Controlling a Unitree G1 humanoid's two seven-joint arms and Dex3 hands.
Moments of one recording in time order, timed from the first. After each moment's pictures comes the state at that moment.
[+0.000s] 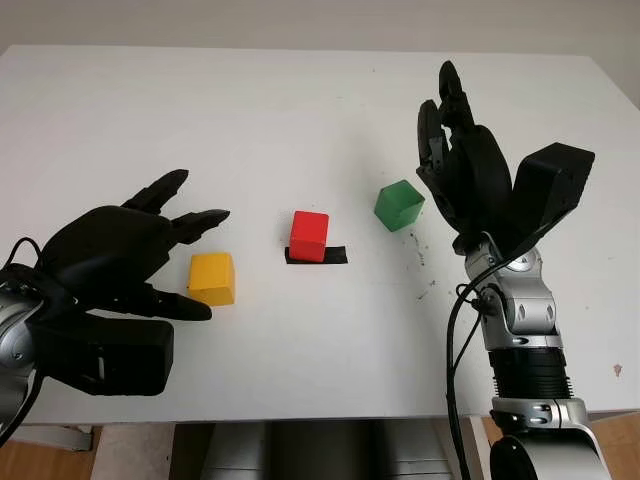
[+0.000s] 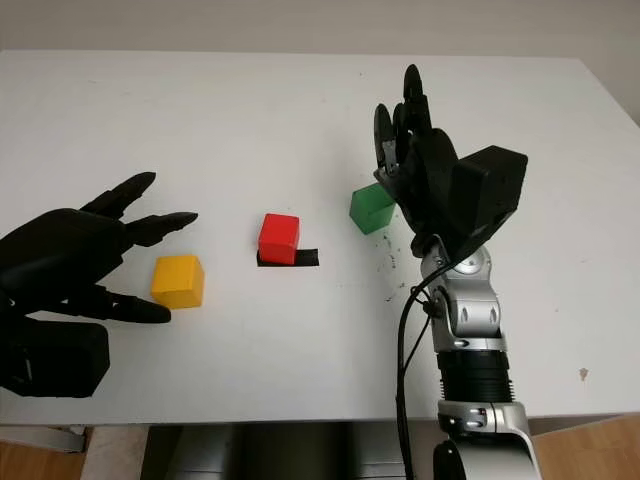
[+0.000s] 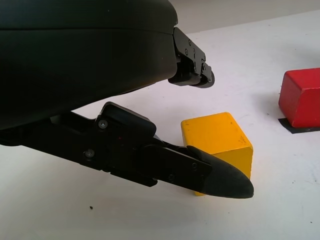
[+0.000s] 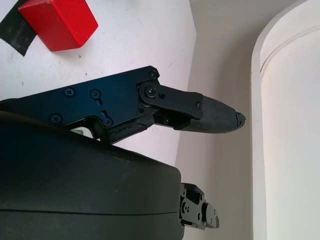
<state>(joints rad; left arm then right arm) -0.08 0.90 0.09 -0.38 0.63 -0.02 -0.50 -0.56 -0.15 -0.13 0.17 0.15 0.14 0.15</state>
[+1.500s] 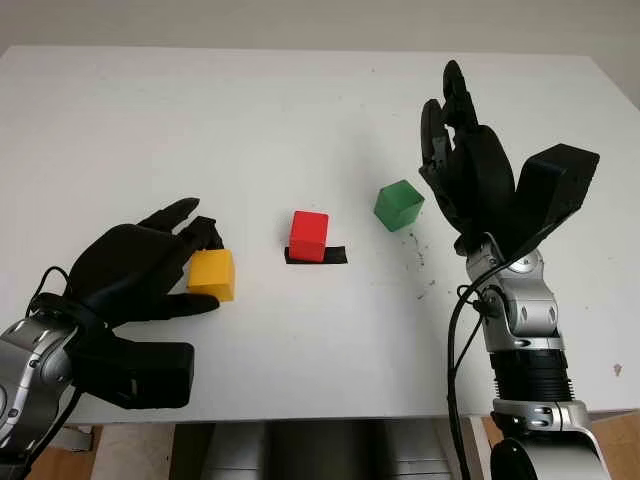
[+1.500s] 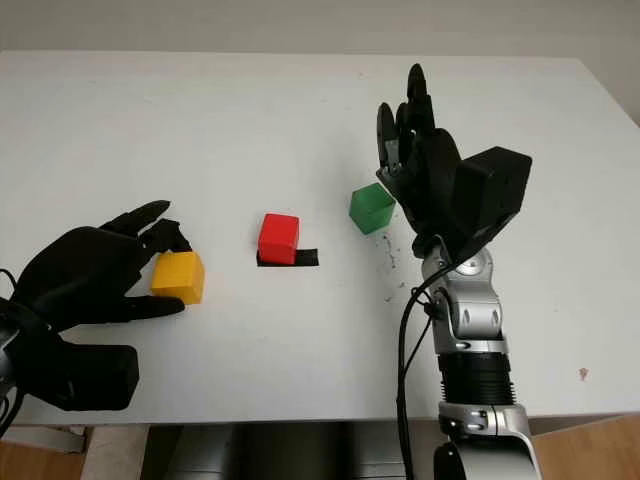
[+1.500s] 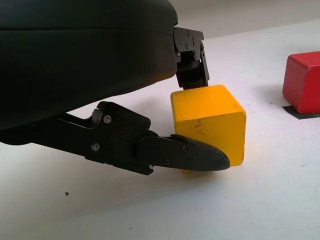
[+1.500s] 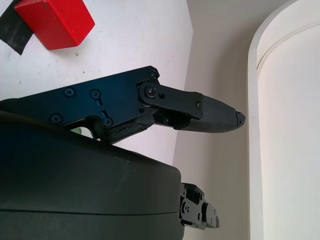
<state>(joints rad) -0.05 0.79 0.02 -0.26 0.79 -0.10 -0.28 -0.55 -0.15 -0.13 0.15 0.16 0.15 0.14</state>
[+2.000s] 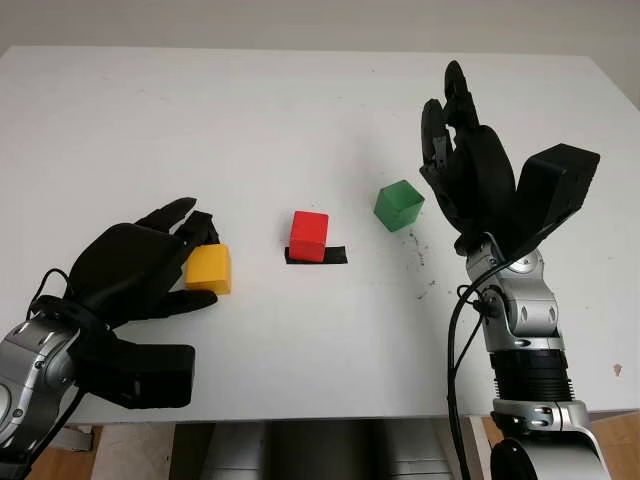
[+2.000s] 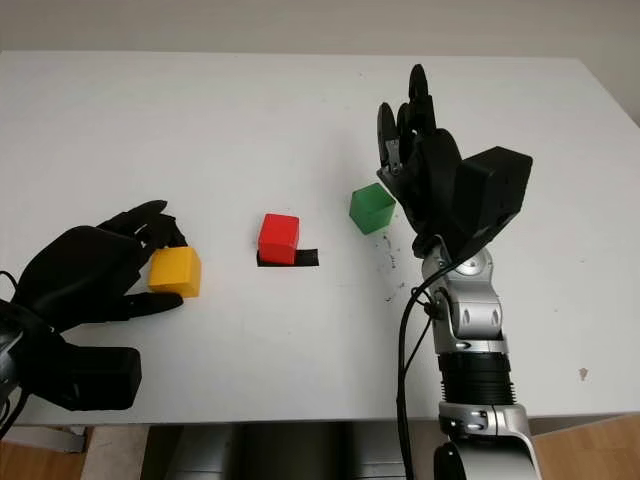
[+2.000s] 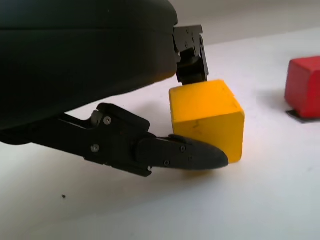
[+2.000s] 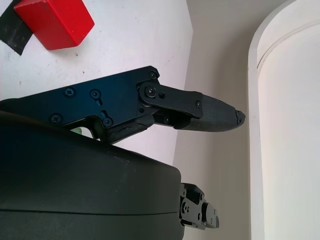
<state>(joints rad) -0.05 0.78 0.02 -0.24 0.75 -0.12 -0.25 -0.55 -0.15 -0.13 0.15 0.16 0.15 0.14</state>
